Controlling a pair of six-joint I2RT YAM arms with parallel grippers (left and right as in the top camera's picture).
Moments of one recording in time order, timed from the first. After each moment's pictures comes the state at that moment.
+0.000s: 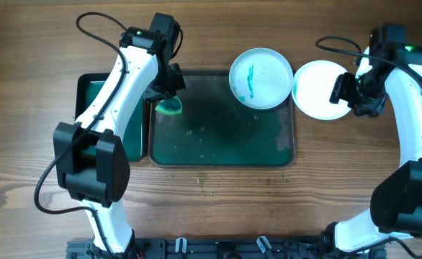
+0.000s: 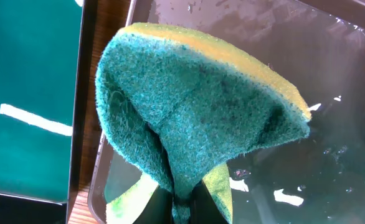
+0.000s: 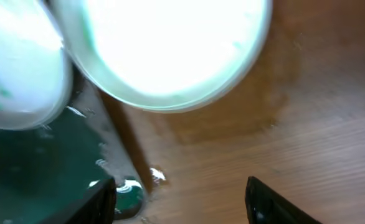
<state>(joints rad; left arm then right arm) -0.29 1.99 1.74 -1.23 -0.02 -0.58 -0.15 1.73 1.51 -1.22 -0.08 0.19</state>
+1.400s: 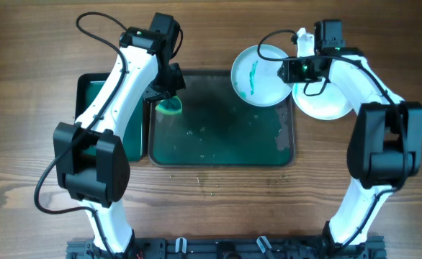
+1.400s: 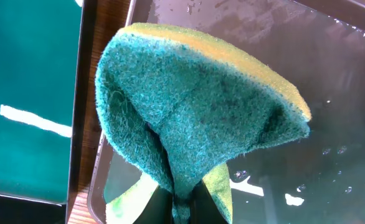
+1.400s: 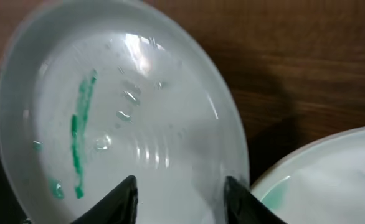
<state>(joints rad) -0.29 1.99 1.74 -1.22 -0.02 -0.58 0.03 2.04 1.48 -0.56 -0.30 0.00</state>
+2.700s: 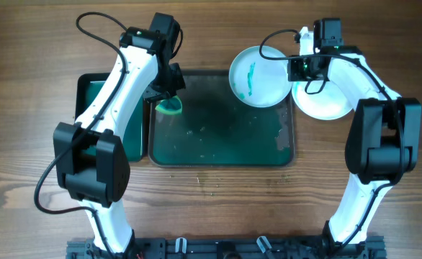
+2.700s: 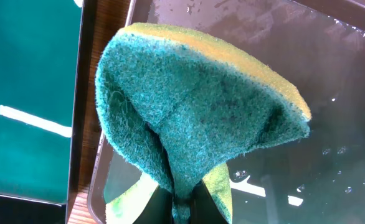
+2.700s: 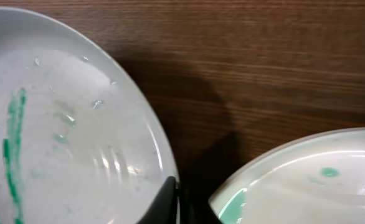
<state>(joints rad) -0.29 1.99 1.74 -1.22 -0.02 -0.58 0.03 2.11 1.51 -0.55 -0.22 0.00</state>
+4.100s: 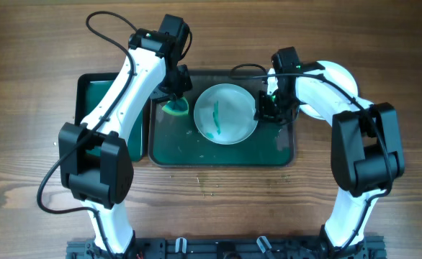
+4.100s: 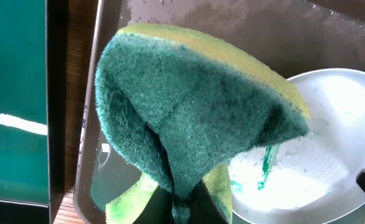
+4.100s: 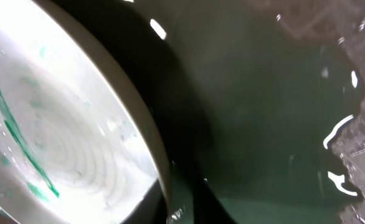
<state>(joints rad) -0.33 1.99 1.74 -1.21 -0.02 -0.58 0.24 2.04 1.33 -0.77 -0.36 0.33</state>
